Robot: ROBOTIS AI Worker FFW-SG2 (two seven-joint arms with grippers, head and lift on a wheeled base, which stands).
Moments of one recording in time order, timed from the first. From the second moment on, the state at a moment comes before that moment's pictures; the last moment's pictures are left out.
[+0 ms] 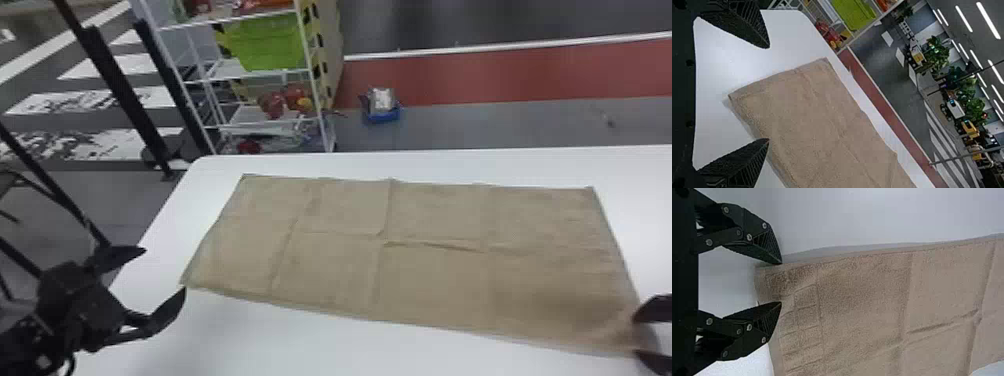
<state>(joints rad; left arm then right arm) 0.31 0.04 0.77 -1.94 -0.44 -0.05 -1.05 0.18 -0.42 -0.13 -1.89 0.69 0.13 1.36</state>
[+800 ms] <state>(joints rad) 0.31 0.04 0.77 -1.93 -0.44 -0.05 -1.05 0.26 -0.46 -0.21 -1.96 0.53 0.16 1.36</state>
